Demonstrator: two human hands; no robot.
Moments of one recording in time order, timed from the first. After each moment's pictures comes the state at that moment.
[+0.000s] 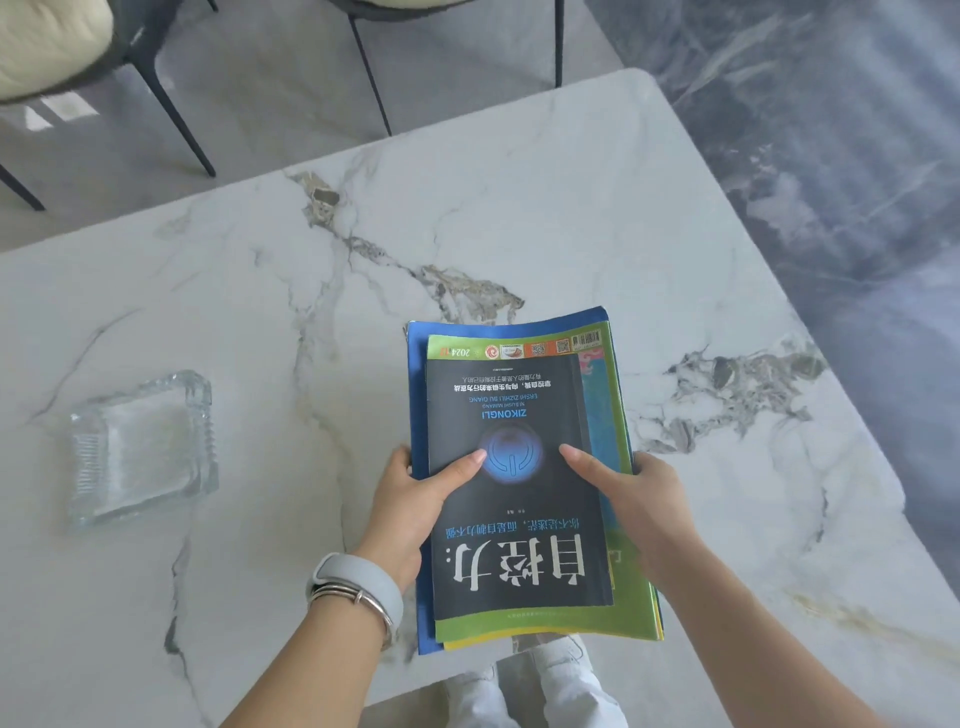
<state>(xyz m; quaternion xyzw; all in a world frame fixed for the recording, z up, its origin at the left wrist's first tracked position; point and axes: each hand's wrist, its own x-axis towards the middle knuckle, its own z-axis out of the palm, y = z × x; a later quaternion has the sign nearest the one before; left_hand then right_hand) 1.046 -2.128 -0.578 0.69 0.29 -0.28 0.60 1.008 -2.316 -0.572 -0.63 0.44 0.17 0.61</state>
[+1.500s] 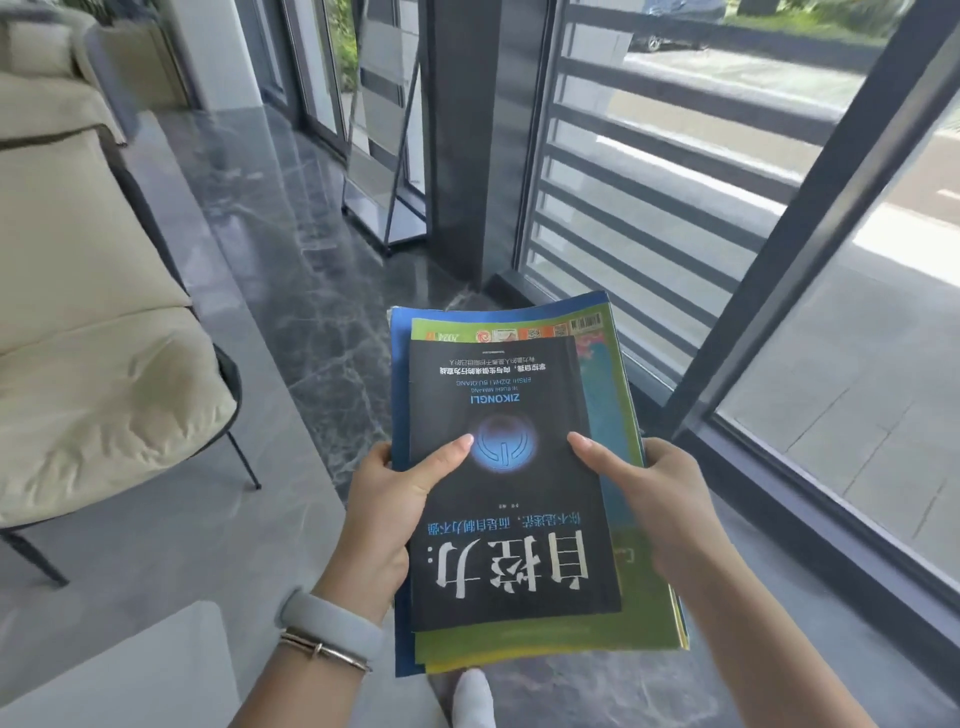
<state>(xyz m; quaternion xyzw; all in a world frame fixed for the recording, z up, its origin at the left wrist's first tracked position) 1.343 -2.862 -0.157 0.64 0.06 -0.20 0.74 1.248 -3.029 -0.140 -0.66 0.40 -0.14 0.61</state>
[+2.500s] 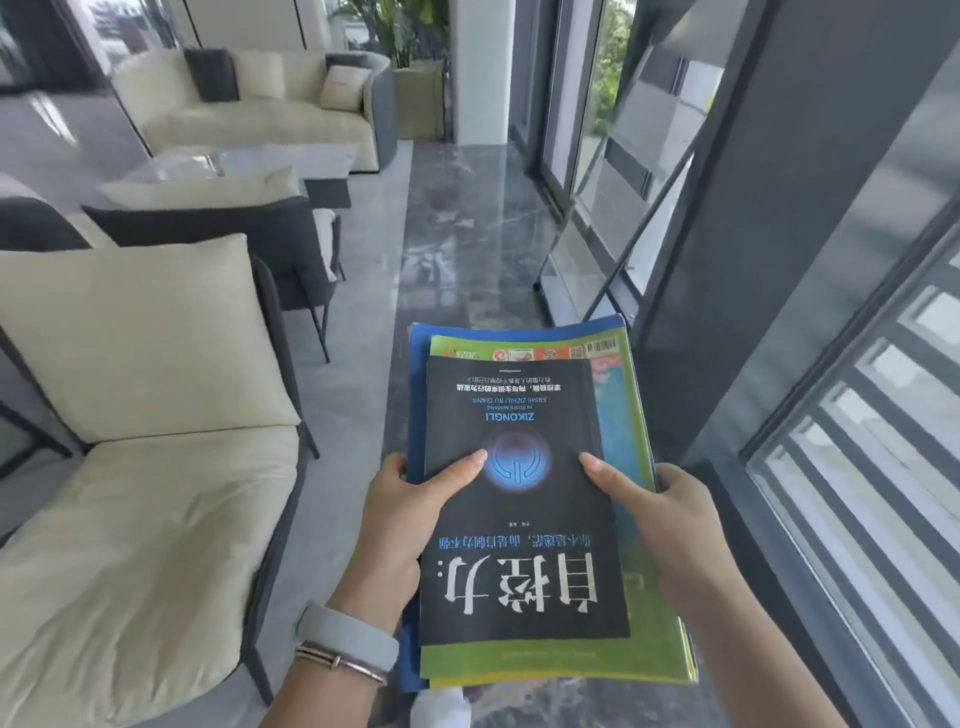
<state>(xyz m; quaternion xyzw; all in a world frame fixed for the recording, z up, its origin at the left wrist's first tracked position) 2.072 -3.039 -0.133 0.63 0.22 -0.02 0.74 2.067 -3.231 -0.131 -0.72 0.22 0.01 0.66</state>
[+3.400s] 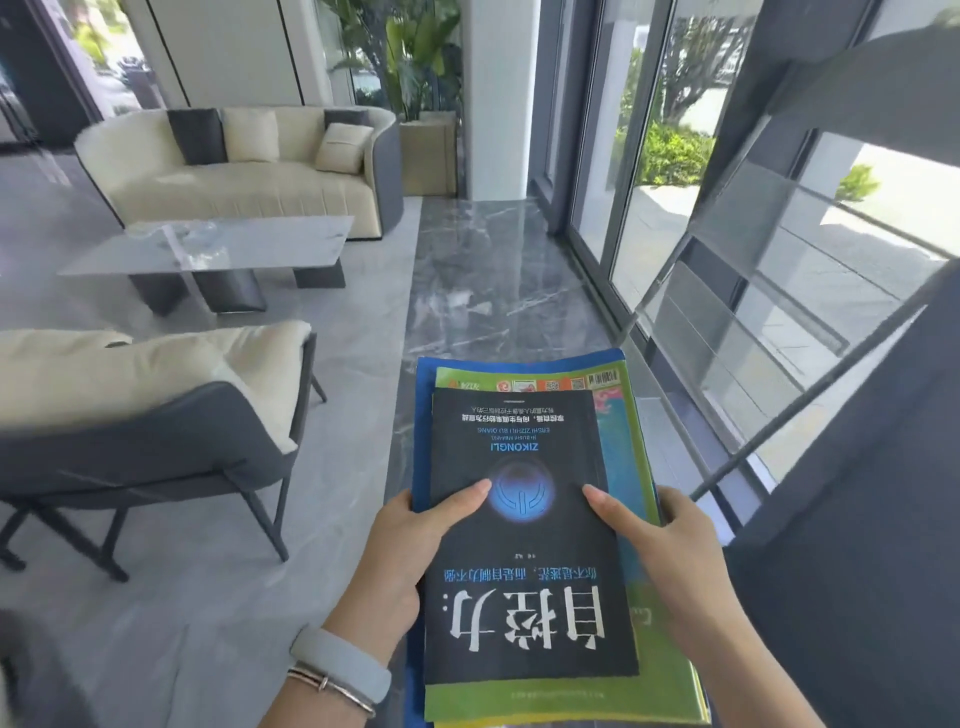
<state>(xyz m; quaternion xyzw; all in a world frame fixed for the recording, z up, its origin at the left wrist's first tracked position) 2.828 -2.972 -0.136 0.62 0.21 -0.07 0.75 2.820 -3.168 -0.141 -0.72 0.19 0.00 0.66</state>
